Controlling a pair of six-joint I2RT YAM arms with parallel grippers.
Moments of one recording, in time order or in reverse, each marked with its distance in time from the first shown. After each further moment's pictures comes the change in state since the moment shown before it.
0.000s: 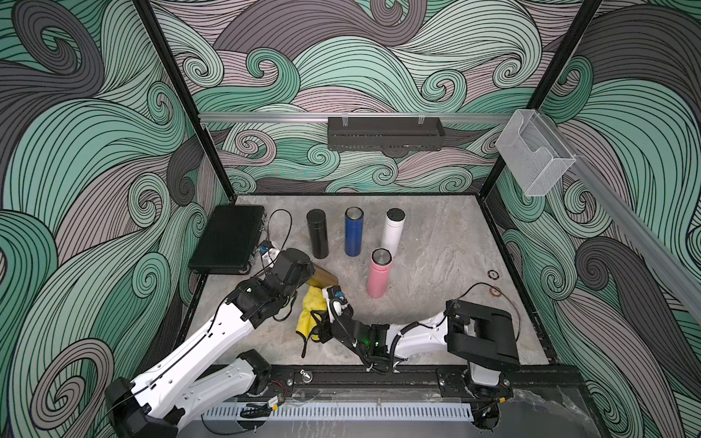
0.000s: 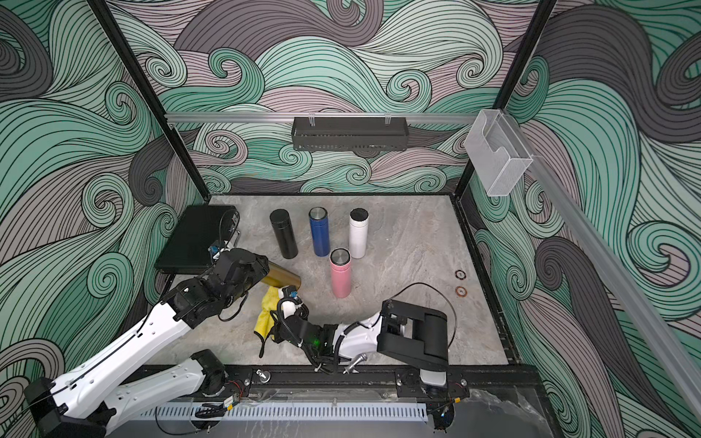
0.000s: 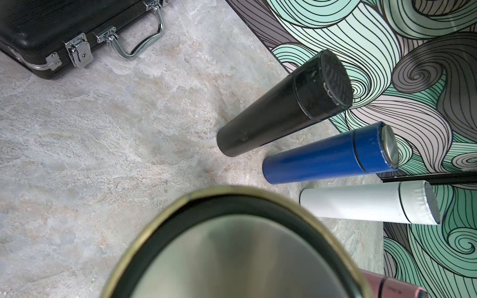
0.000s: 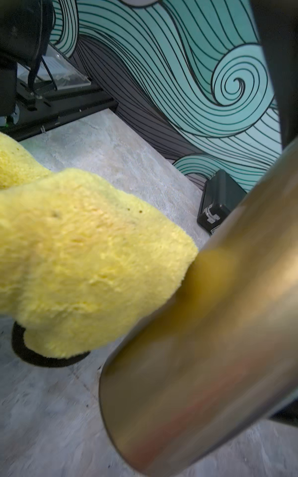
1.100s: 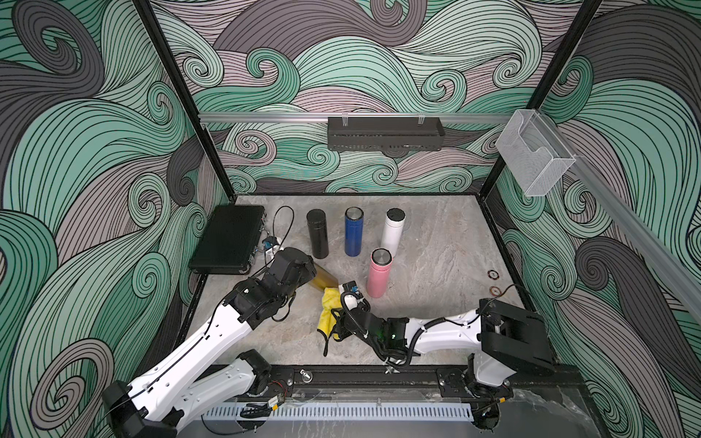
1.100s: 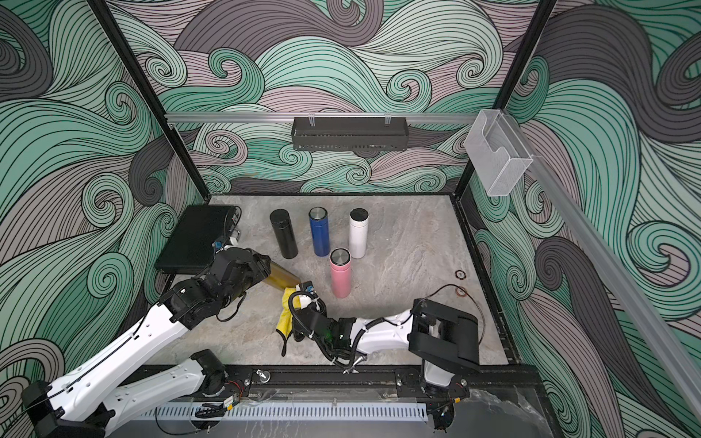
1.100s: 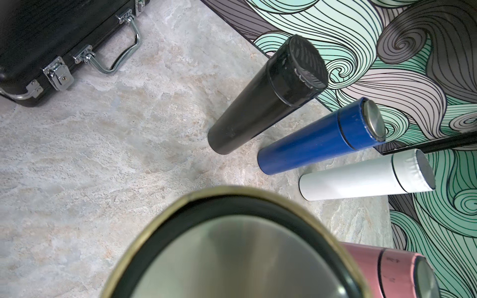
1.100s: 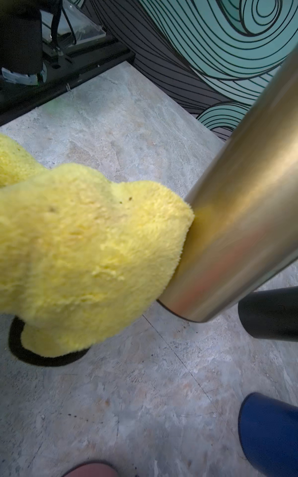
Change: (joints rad) left arm 0.000 -0.027 0.011 0.025 0.040 0.184; right arm -0.057 -0.190 -0.064 -0.270 -0.045 0.012
